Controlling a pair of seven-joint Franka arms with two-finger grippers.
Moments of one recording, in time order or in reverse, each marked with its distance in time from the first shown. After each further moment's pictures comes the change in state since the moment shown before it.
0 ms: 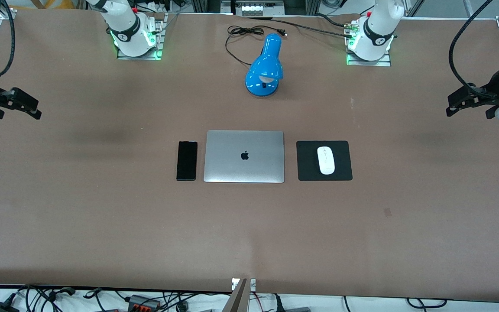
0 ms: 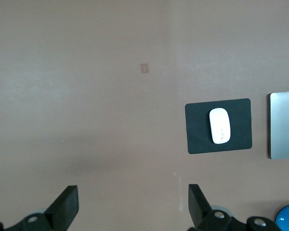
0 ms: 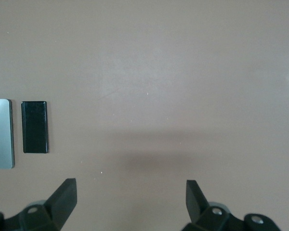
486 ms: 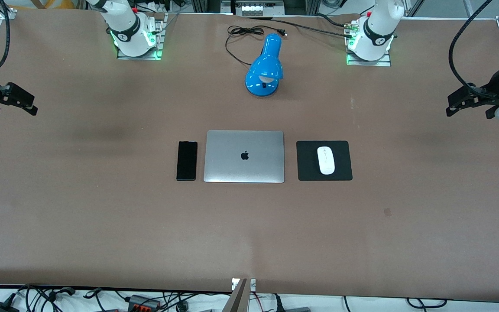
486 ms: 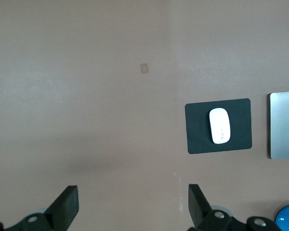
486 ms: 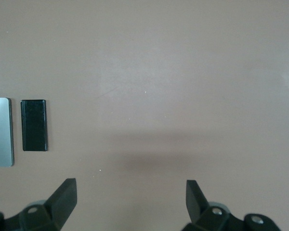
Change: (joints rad) left arm 0.000 0.000 -0.001 0.000 0.000 0.000 0.000; right arm -0.026 -0.008 0.012 0.000 0.001 -0.006 -0.007
